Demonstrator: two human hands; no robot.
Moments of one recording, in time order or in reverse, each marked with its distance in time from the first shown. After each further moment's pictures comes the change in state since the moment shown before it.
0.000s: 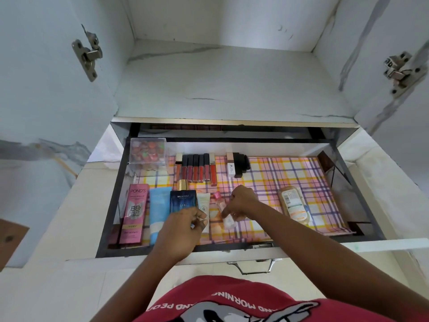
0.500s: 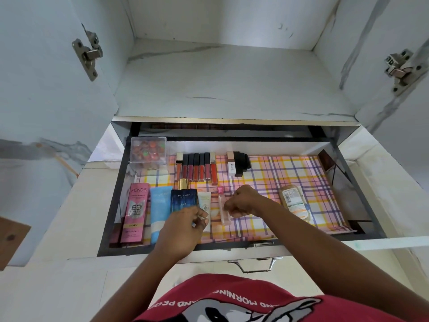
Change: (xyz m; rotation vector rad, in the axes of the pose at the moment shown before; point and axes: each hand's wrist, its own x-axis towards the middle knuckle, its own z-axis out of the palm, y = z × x) left_hand 0.001 -0.001 0.000 0.032 -0.005 0.009; right_hand 0.004 0.007 -0.006 0.356 -0.132 0.080
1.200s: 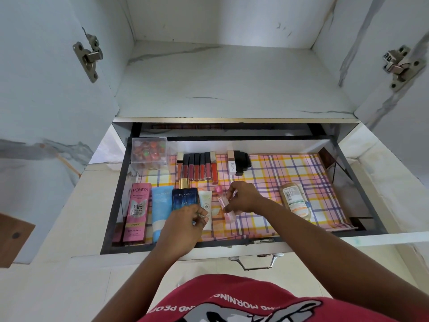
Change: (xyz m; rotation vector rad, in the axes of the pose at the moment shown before) left_hand -0.001 0.001 0.000 0.002 -0.005 -0.012; right_hand 0.000 0.006 0.003 -0.291 0.085 -0.295
